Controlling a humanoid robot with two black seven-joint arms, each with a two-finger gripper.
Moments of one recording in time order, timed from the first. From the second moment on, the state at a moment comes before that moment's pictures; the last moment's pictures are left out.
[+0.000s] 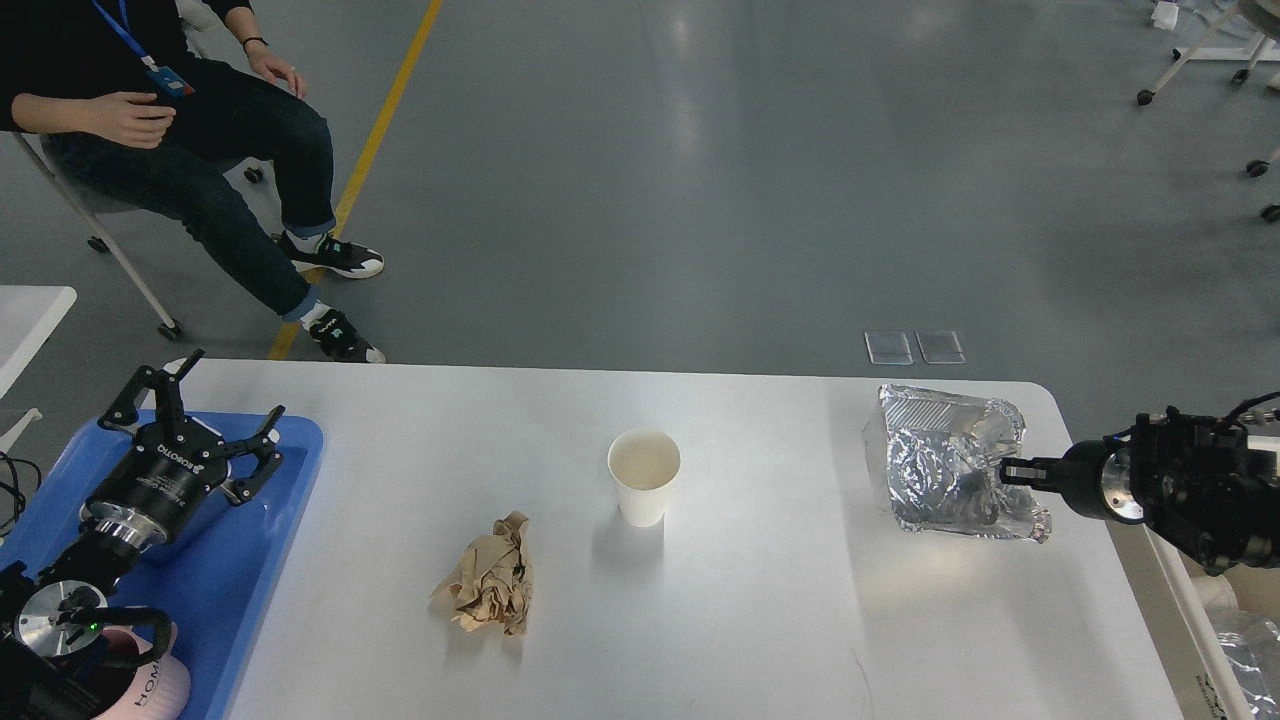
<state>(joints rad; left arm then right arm) -0.46 0.33 -0.98 -0.37 0.01 -0.81 -0.20 0.92 -0.46 -0.56 0.49 -0.76 0.15 0.37</state>
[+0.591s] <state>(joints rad) -0.47 0.34 -0.98 -0.37 0.01 -0.81 -0.20 0.92 -0.47 -0.63 0.45 -0.98 0.11 0.36</state>
